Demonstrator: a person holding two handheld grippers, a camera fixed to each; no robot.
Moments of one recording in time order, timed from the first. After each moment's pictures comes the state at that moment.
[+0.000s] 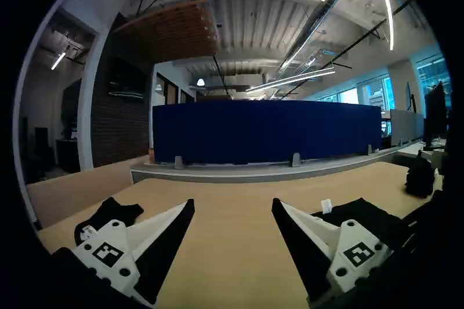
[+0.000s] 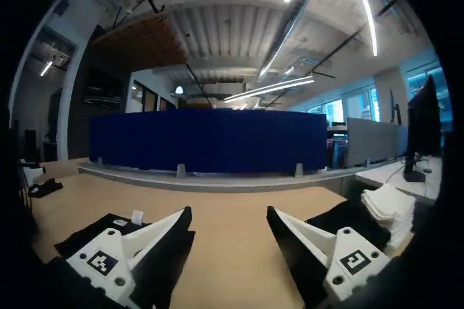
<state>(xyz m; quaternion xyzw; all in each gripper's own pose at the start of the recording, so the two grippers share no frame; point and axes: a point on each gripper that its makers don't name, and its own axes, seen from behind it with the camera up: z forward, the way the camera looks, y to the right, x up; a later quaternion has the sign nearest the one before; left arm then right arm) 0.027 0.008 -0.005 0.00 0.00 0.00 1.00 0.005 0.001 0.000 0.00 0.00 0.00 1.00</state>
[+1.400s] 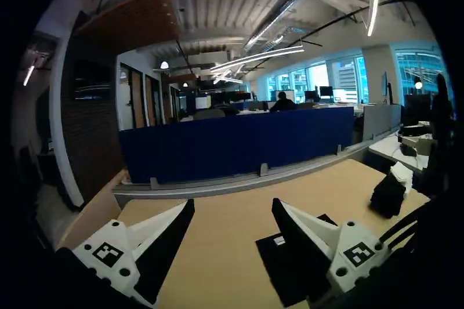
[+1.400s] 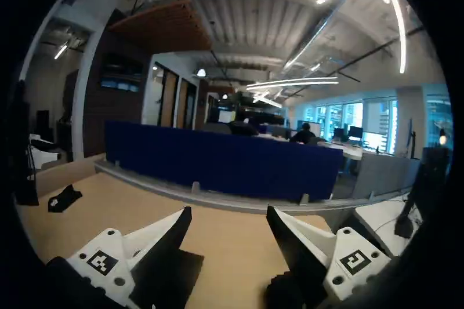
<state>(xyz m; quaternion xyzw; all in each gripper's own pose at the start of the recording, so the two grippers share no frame) 0.201 0.053 0.000 -0.11 -0.09 0.05 0.99 0.178 -0.015 -0.006 0.08 -0.08 -0.06 0.99</state>
